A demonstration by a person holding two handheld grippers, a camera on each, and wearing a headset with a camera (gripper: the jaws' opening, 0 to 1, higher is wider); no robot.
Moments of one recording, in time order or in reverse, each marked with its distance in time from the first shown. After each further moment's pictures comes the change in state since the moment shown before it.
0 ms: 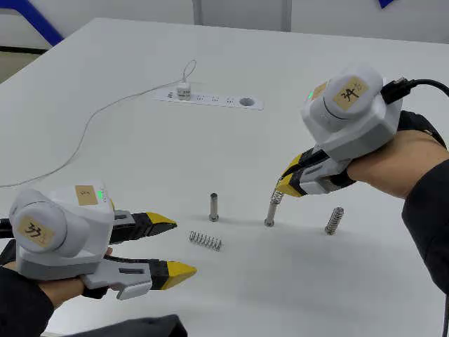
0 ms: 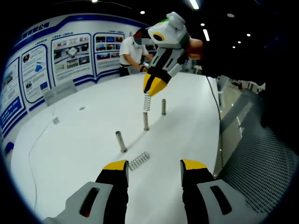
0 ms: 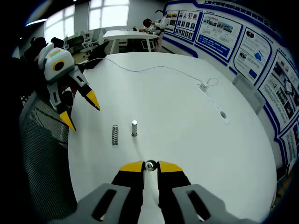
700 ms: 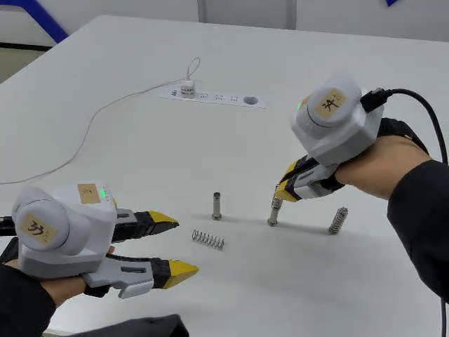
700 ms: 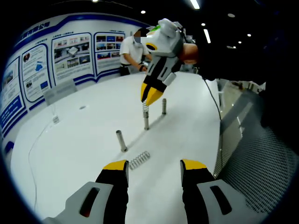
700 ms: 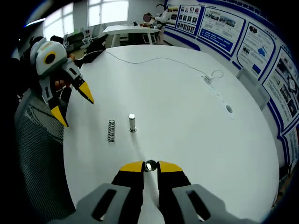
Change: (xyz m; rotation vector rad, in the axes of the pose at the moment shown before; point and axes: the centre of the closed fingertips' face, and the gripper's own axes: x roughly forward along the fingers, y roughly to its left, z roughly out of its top) left arm -0.001 0.001 -0.001 -0.005 0.004 0.003; right arm 0.028 -0.002 -0.013 0.015 0.054 0.033
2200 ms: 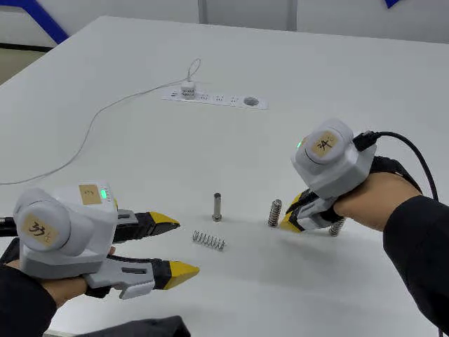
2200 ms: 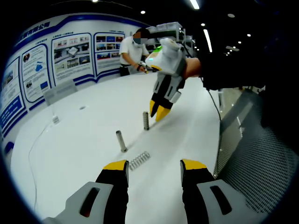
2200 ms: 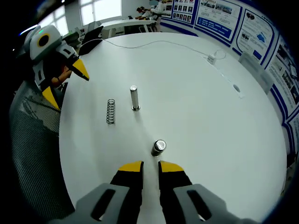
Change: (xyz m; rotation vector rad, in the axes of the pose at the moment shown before) left arm 0.000 0.000 0.000 0.002 -0.002 -0.001; right arm 0.025 0.017 -0.049 0.070 0.068 0.034
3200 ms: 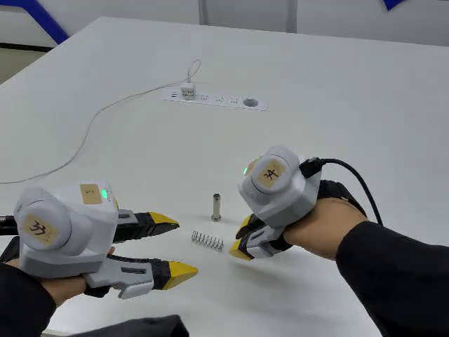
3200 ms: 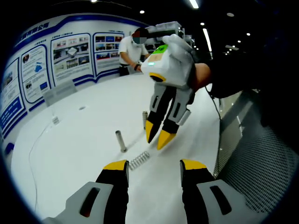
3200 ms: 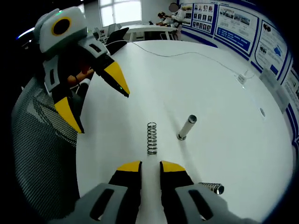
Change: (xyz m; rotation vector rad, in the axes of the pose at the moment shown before) left arm 0.000 -0.001 0.001 0.007 0.003 0.000; right arm 0.037 0.075 0.054 -0.111 -0.079 0.131
